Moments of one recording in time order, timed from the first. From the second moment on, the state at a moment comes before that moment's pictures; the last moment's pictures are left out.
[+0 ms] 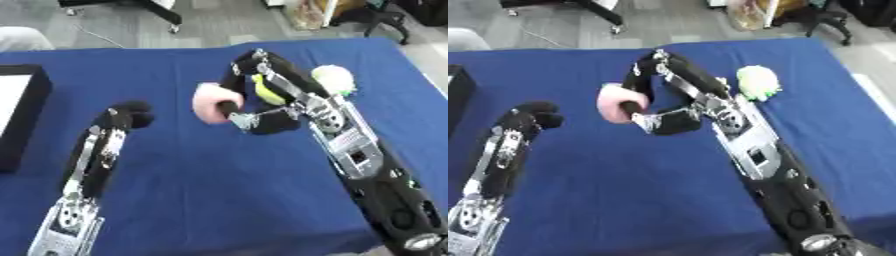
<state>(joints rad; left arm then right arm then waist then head) -0.22 0.15 -0.29 -1.74 -0.05 -0.19 -0.04 -0.54 -0.17 0.31 -1.70 0.40 -0.38 0.33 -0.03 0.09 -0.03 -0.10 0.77</state>
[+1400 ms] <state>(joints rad) -0.25 0.16 -0.32 -1.70 -0.38 -0.28 -0.15 -0.53 -0.10 0.38 -1.71 0.29 -0.38 0.42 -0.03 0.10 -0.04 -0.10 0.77</state>
